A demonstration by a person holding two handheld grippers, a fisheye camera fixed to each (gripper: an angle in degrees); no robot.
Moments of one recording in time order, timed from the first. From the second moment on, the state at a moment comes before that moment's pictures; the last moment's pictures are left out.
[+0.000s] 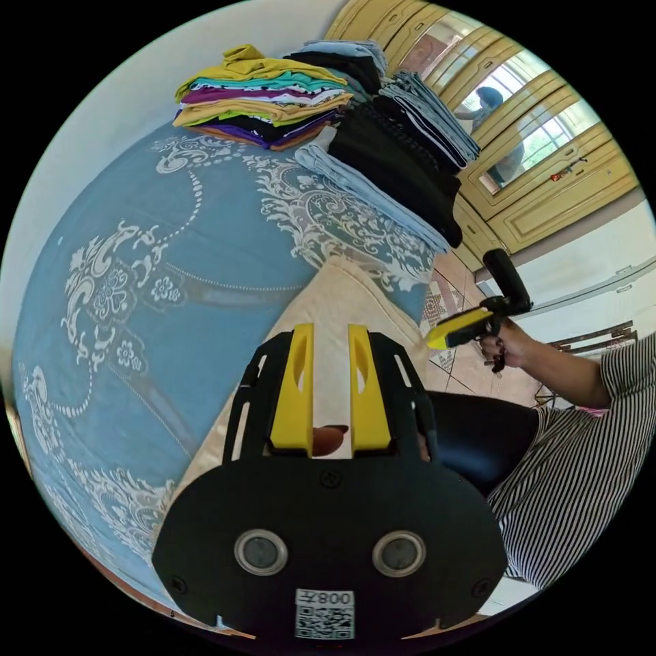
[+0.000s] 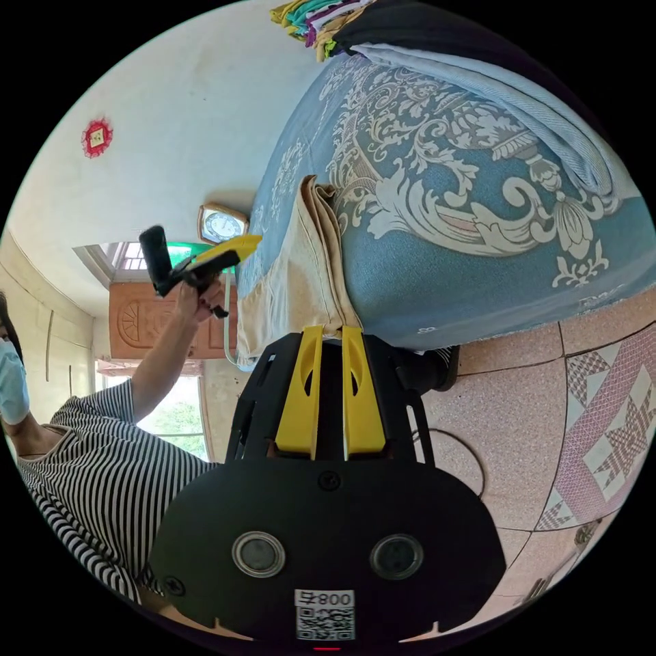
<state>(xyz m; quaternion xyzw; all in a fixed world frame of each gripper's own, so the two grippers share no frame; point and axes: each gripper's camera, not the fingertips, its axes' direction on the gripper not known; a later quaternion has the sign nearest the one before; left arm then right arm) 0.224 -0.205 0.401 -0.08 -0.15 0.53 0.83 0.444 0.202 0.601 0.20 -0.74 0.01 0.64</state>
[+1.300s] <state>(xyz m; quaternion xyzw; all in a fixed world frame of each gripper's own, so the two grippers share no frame) 0.329 -0.268 0.486 -0.14 -0.15 0.55 0.81 0.516 0.345 0.619 0.25 -0.74 0.08 0.62</state>
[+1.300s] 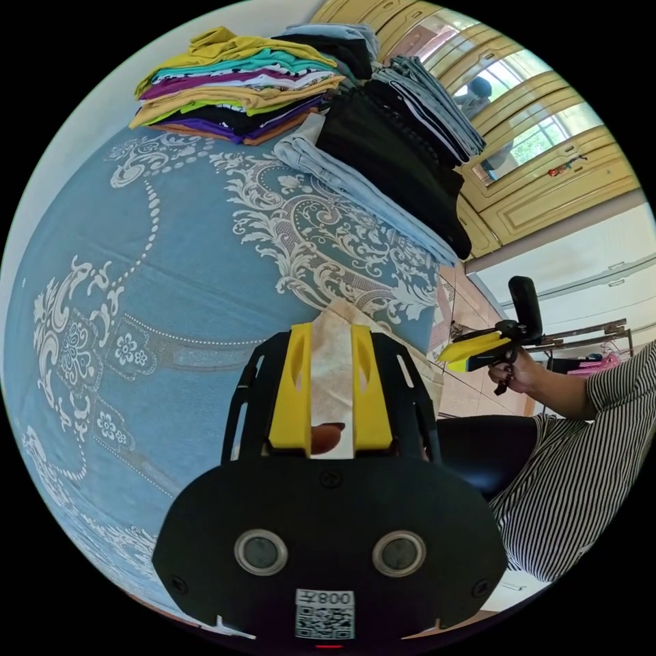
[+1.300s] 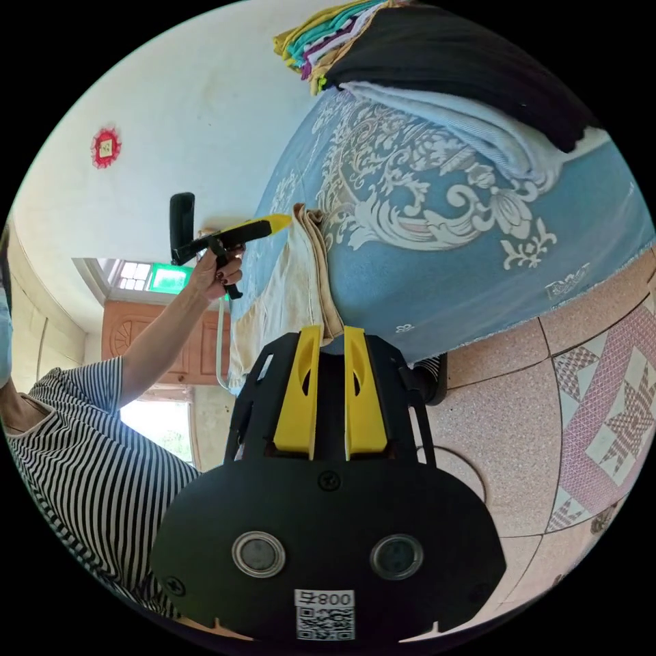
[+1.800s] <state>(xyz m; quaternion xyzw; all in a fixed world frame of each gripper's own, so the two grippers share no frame) 0.347 -0.255 0.469 -0.13 -0.13 0.57 0.80 0.530 0.339 0.620 0.25 -0.80 0.04 0.55</state>
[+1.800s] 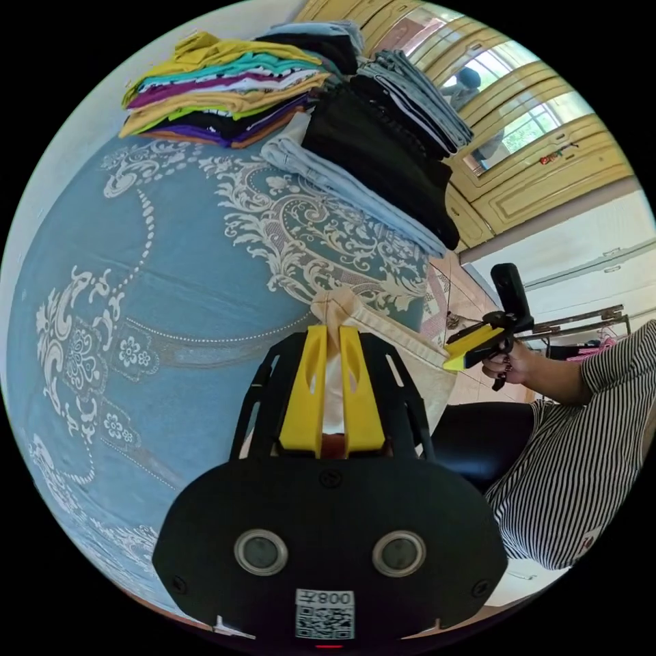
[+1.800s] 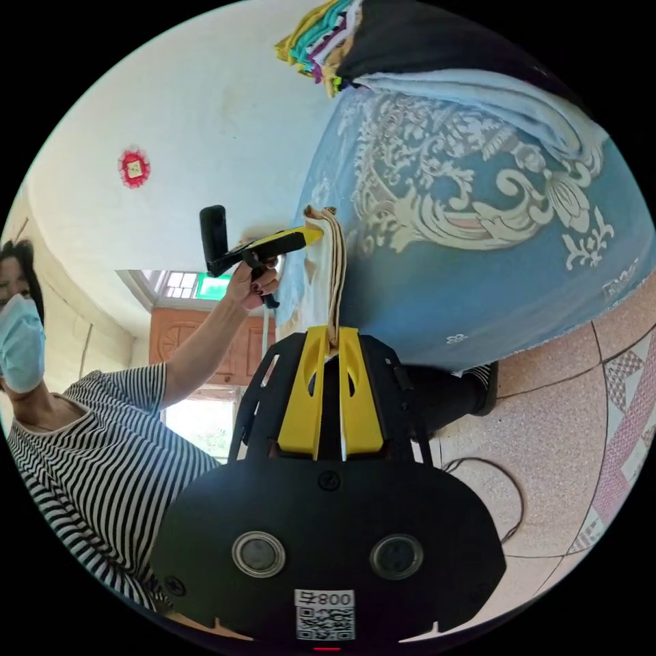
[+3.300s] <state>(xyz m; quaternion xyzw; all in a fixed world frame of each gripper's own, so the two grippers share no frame) 0.298 -0.193 0.460 -0.03 -0.16 0.56 0.81 0.468 0.190 0.726 0.21 -0.76 0.10 0.60</state>
